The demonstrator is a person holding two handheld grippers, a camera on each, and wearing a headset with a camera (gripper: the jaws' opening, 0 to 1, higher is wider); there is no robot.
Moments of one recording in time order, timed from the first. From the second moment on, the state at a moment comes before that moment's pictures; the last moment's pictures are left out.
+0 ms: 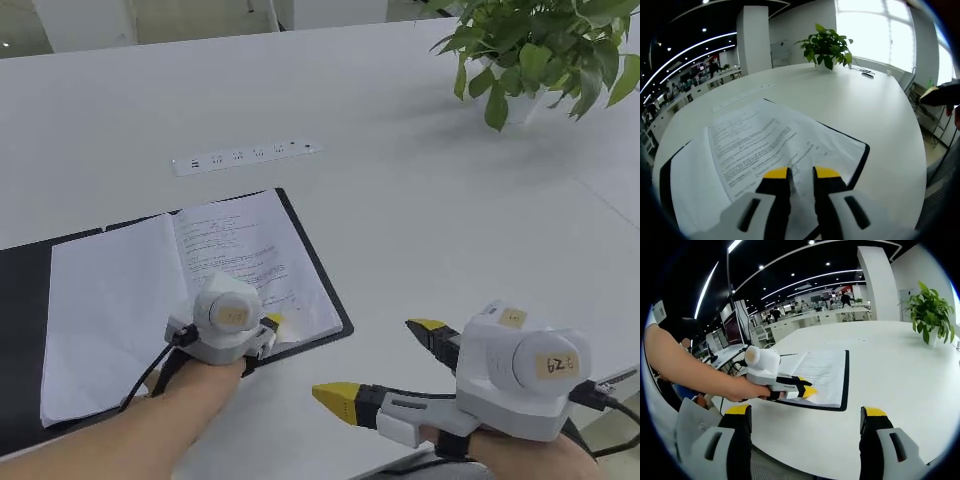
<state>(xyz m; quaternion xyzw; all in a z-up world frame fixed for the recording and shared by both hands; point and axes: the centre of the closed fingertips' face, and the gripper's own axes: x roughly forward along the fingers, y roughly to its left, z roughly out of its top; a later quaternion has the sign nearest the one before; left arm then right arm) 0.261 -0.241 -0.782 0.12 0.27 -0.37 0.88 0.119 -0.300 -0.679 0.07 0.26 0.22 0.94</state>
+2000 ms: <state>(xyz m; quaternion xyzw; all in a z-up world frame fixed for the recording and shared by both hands) 0.269 -0.229 -0.783 0.04 0.29 -0.34 0.89 0.216 -0.298 -0.772 0.18 0.35 0.16 0.91</state>
